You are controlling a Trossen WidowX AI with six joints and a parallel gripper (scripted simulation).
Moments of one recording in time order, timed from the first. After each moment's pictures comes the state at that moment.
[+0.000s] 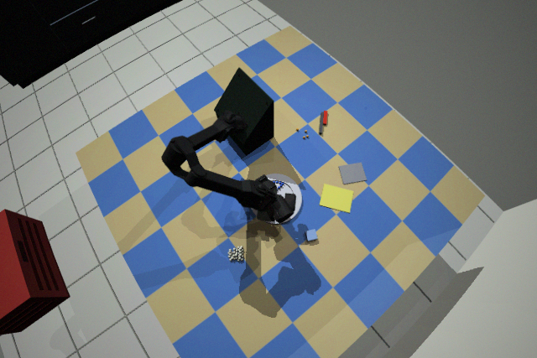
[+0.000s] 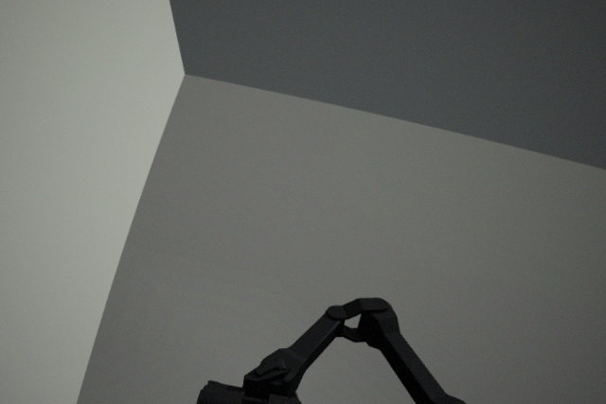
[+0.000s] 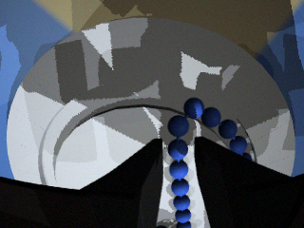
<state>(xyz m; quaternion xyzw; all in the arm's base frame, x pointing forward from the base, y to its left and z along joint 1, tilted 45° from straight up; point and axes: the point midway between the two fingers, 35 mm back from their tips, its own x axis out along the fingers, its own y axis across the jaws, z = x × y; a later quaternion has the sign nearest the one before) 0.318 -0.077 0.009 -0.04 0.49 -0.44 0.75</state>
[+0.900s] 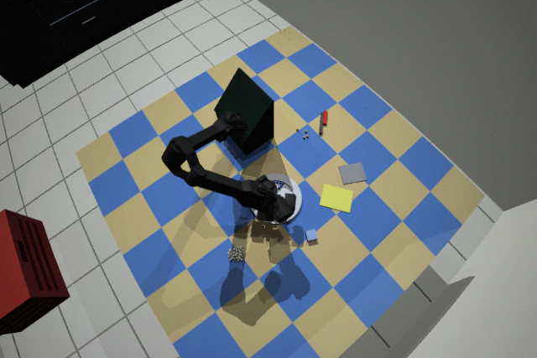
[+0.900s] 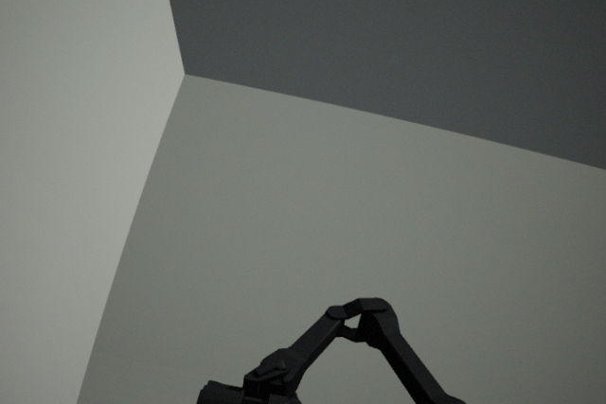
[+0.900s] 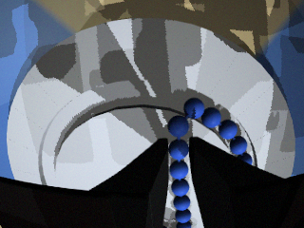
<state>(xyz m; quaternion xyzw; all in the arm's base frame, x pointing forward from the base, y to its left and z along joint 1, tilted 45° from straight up) 0.318 -0.077 0.009 -0.04 0.49 -0.44 0.75</state>
